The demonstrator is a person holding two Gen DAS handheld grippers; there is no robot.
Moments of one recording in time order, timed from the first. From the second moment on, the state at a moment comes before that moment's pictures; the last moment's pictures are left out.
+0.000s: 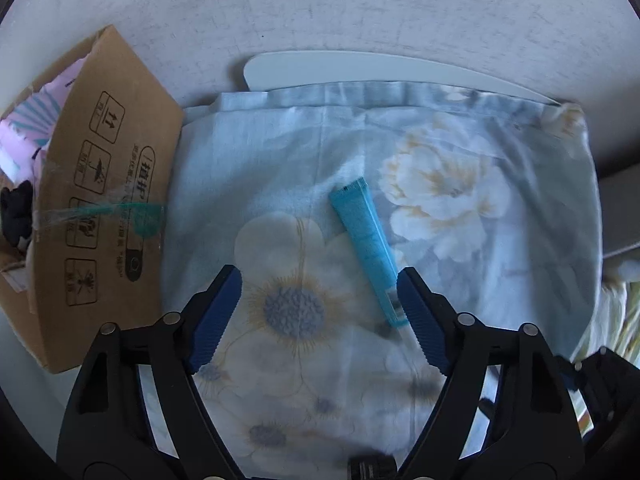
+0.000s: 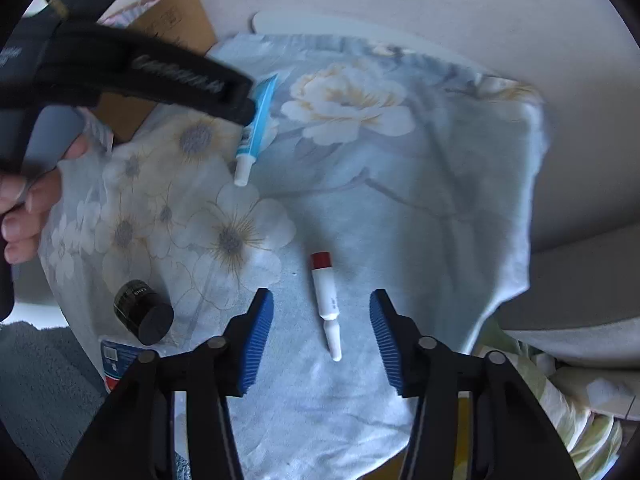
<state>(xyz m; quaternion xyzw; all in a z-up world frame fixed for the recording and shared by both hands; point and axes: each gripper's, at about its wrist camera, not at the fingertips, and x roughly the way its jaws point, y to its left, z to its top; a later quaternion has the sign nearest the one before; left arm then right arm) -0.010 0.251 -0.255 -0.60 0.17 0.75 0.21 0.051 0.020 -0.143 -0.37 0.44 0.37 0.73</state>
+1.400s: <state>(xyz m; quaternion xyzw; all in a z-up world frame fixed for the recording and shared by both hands) -0.035 0.205 -0.129 -0.56 0.19 0.73 0.34 0.043 0.063 -0.070 -0.33 0.43 0.34 0.77</state>
